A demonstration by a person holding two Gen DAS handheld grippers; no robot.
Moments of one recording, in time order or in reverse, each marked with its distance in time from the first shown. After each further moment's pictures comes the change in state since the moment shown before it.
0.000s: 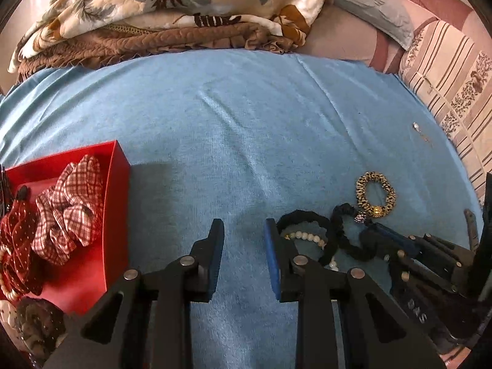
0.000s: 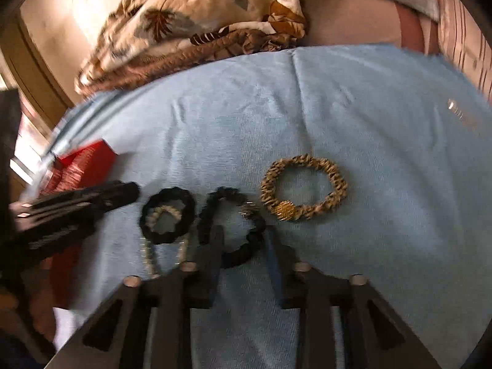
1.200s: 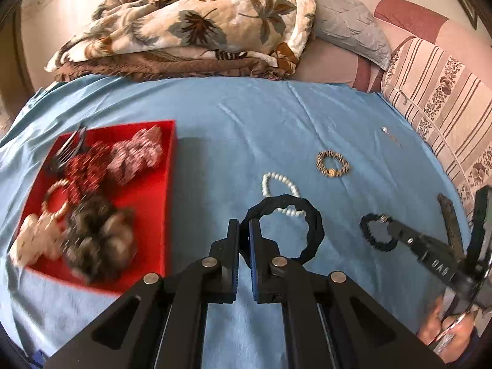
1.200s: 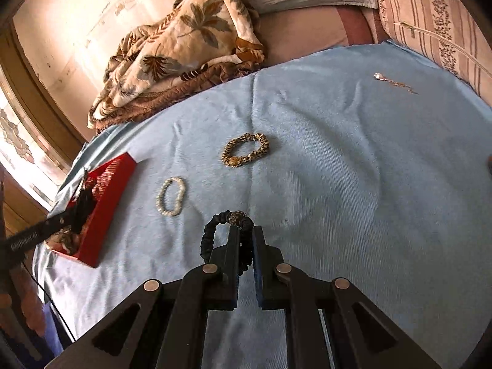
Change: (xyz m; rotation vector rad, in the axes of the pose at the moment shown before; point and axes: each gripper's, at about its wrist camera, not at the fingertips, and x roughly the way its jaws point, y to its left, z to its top) left arm -0.119 -0.016 -0.096 -0.035 -0.151 0.063; right arm -0.102 -0.047 -0.081 0.171 -0.149 0.122
